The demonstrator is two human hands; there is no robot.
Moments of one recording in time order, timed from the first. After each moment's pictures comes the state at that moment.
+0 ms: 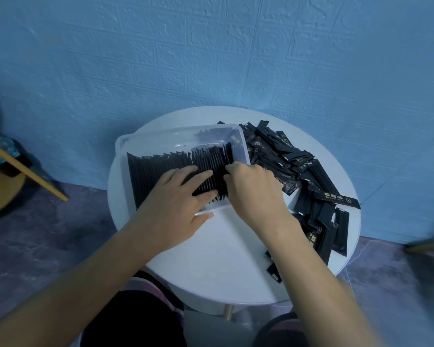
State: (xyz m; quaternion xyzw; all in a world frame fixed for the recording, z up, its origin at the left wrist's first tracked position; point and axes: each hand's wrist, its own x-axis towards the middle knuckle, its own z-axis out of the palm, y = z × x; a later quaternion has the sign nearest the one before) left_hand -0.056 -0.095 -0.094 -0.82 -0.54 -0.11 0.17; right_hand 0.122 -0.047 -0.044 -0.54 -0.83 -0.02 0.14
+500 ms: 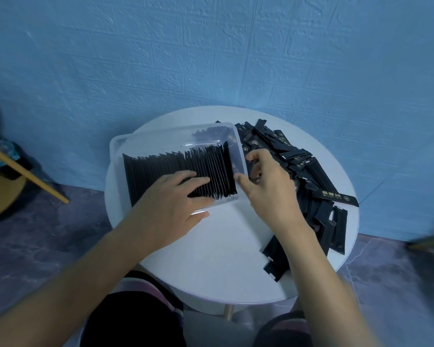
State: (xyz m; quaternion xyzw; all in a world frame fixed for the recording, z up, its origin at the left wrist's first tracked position) left_hand -0.061 -0.091 -0.095 -0.84 -0.50 -0.15 0.15; right_hand 0.160 -0.040 -0.054 -0.54 -0.75 0.18 0.33
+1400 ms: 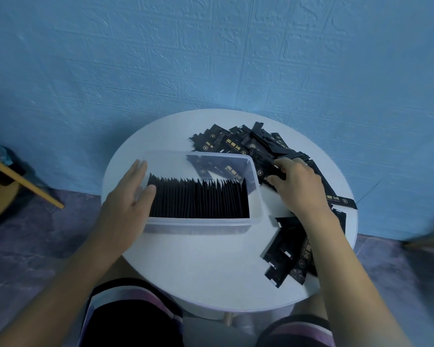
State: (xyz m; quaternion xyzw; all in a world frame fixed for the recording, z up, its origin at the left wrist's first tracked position) left_hand -0.095 -0.114 -0.089 -0.53 -0.68 -0.45 -0.24; right_hand 0.211 0.013 -0.069 -0.66 -0.73 0.07 0.18
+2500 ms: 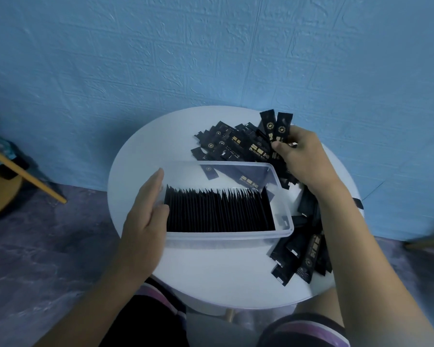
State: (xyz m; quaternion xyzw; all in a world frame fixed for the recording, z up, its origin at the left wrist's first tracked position) left_hand -0.053 -0.147 -0.090 -0.46 -0.65 -0.53 -0.29; right_hand 0.191 0.026 -0.020 -0.54 -0.71 0.27 0.37
